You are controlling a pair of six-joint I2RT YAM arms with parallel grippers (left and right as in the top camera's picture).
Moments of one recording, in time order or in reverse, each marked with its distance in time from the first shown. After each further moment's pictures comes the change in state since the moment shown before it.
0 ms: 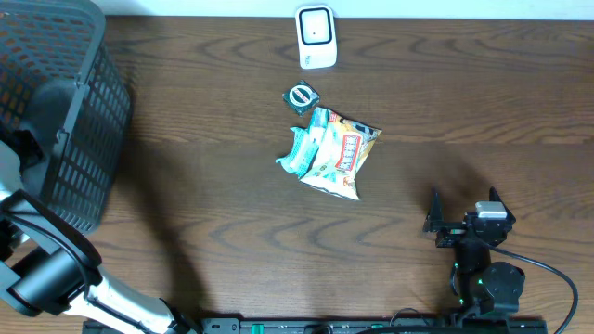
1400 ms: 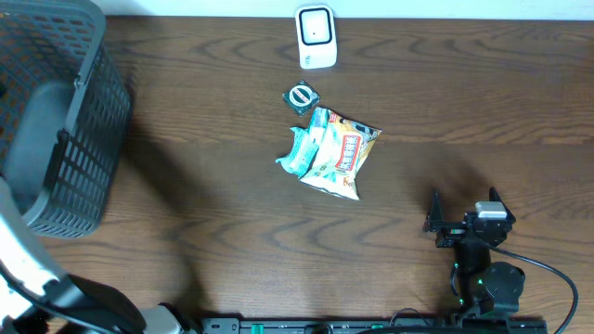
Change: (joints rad) left arm -0.025 -0.412 0.000 0.269 0.882 -0.646; right arm 0.000 0.000 0.000 0.000 0.000 0.000
